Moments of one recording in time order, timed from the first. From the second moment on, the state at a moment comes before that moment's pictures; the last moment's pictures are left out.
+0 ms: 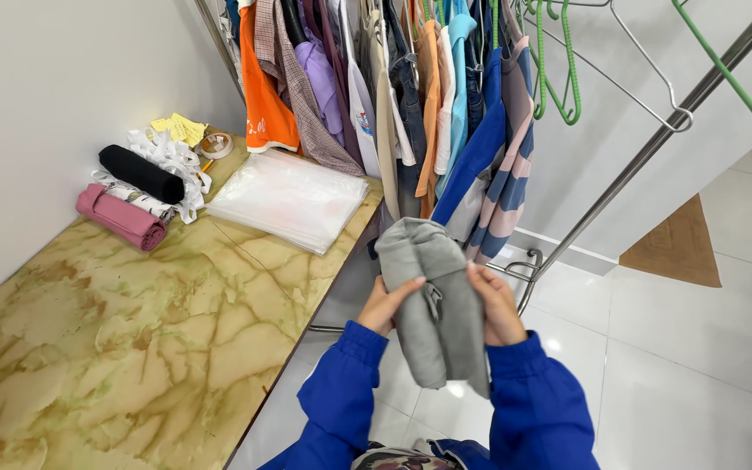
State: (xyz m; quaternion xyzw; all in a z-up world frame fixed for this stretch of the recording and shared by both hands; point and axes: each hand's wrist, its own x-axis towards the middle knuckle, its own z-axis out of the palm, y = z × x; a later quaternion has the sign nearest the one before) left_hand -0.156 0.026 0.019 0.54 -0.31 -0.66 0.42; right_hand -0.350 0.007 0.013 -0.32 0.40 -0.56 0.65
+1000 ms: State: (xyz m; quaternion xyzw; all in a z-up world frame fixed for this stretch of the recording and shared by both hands) left_hand -0.181 0.022 -0.021 0.45 -0.34 -0.66 0.50; right_hand -0.347 -0.002 0.001 -0.45 0.50 -0.52 0.52
